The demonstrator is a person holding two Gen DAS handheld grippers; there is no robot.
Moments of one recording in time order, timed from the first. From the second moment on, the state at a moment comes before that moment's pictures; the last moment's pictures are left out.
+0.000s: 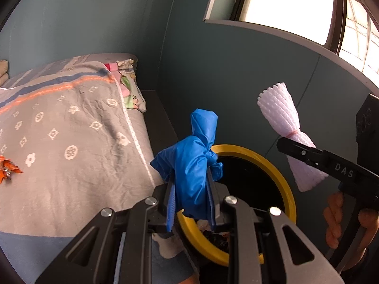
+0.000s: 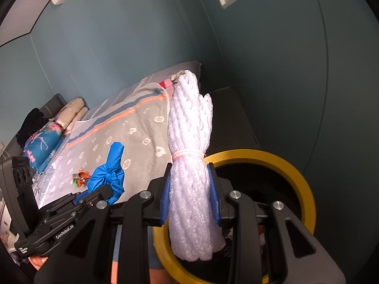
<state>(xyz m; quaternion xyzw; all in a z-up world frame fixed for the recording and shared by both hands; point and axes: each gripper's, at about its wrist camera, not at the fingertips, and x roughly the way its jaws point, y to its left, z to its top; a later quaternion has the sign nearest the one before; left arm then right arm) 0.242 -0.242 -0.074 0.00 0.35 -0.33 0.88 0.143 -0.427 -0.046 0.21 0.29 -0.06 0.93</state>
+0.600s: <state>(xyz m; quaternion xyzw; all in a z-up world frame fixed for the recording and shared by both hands) 0.259 -0.293 -0.094 0.01 0.36 -0.36 0.86 0.160 -0.468 -0.074 0.23 0.30 -0.10 0.92</state>
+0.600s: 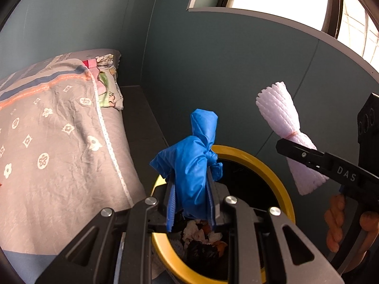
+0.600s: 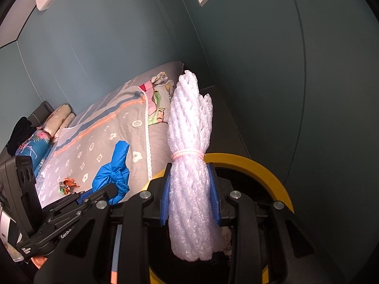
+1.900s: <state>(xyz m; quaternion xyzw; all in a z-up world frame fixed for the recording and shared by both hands) 0.233 -0.288 -0.081 0.00 0.37 -0.37 0.85 0.110 -0.491 -0.085 0.28 0.30 -0.12 0.90</state>
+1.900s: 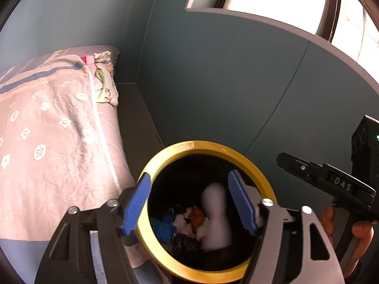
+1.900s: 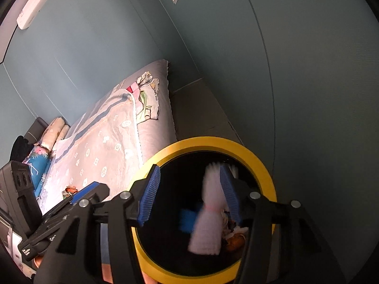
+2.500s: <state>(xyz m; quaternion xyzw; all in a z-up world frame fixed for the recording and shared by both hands) 0.206 -0.231 -0.047 -0.03 0.33 -0.34 0.88 0.070 -0.464 -0.043 0.26 0.26 -0.12 0.92</state>
